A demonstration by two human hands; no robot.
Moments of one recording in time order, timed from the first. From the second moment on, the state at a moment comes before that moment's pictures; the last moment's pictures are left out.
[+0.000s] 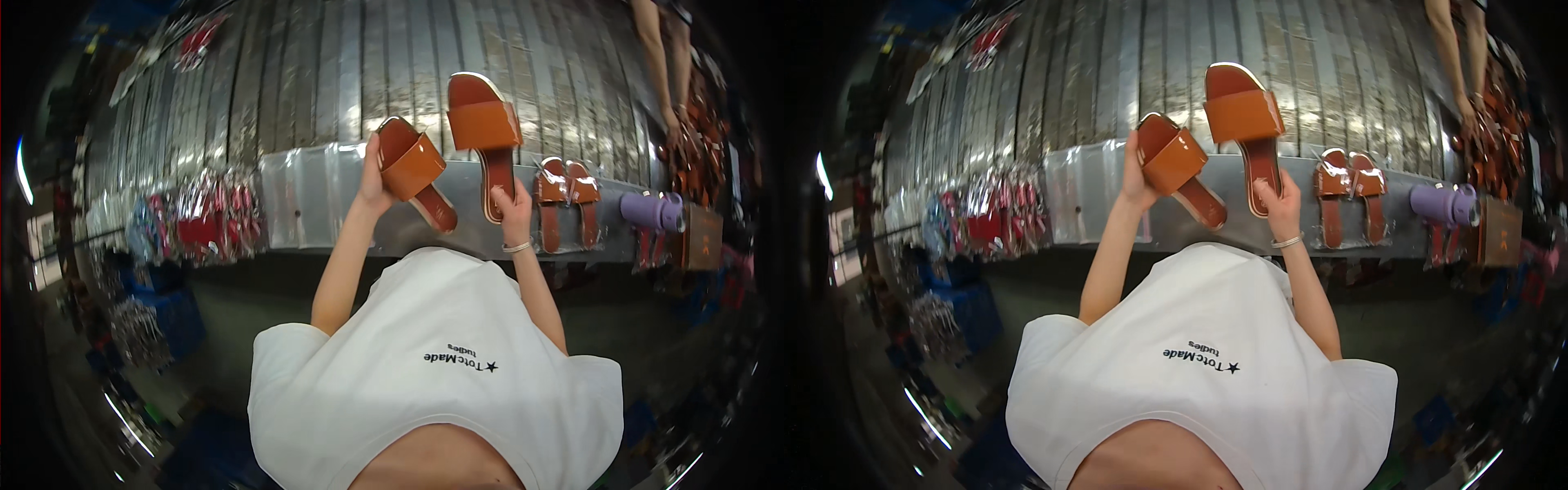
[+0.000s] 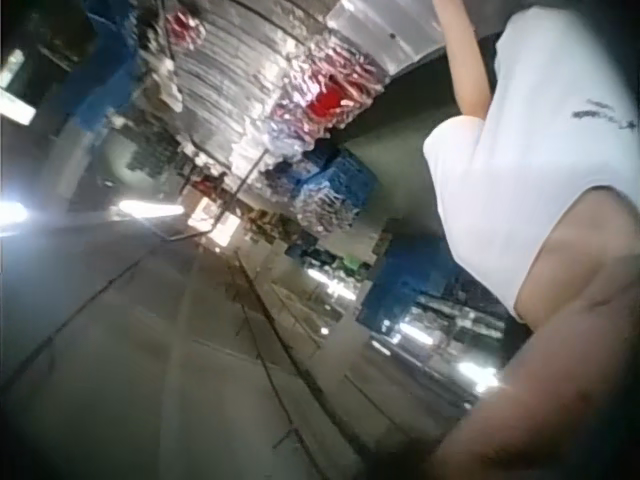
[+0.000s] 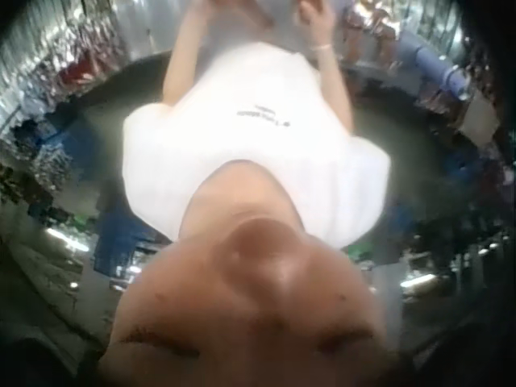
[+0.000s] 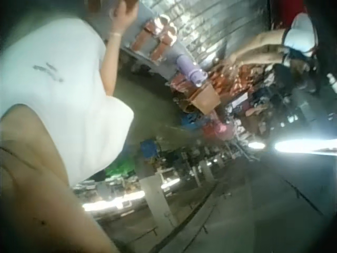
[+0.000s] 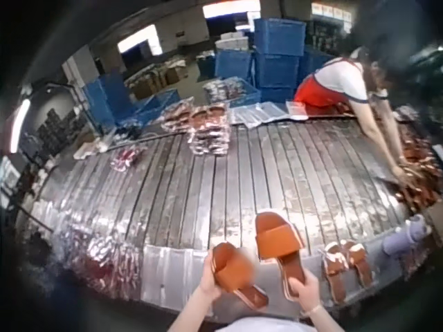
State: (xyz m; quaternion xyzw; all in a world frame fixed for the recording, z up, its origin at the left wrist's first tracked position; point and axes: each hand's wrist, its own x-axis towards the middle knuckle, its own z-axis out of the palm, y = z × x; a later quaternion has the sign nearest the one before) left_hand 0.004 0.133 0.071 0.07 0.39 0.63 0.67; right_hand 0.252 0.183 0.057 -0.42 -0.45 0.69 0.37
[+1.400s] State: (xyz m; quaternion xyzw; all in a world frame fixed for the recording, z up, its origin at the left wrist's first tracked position) left_hand 0.061 0.078 0.047 0.37 0.48 0.52 0.60; right_hand 0.156 0.184 0.072 -0.50 -0.43 0.55 0.50
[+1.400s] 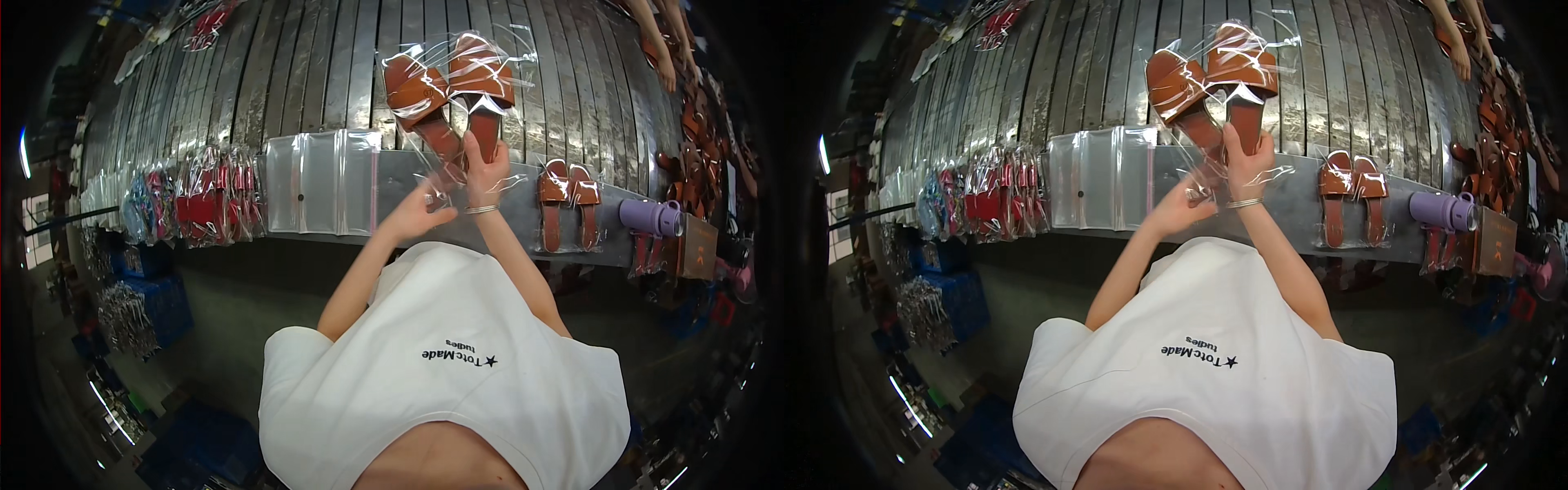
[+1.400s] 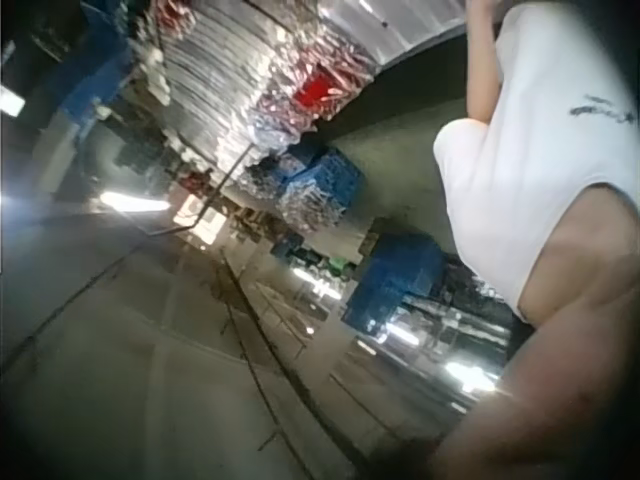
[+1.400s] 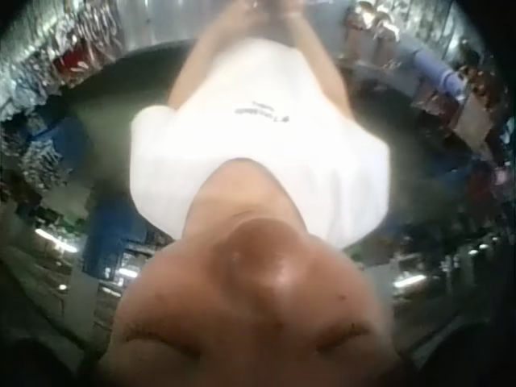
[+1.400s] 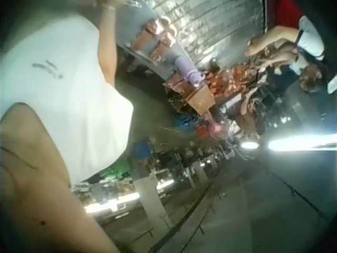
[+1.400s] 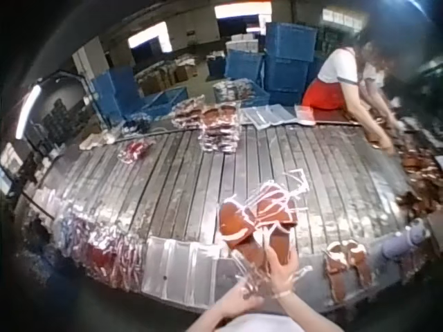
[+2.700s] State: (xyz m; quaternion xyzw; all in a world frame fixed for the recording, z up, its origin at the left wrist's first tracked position) left_hand 0.067 0.032 -0.030 0.19 0.69 0.45 0.54; right_hand 0.203 0.109 0.006 -0.25 -0.91 0.32 0.08
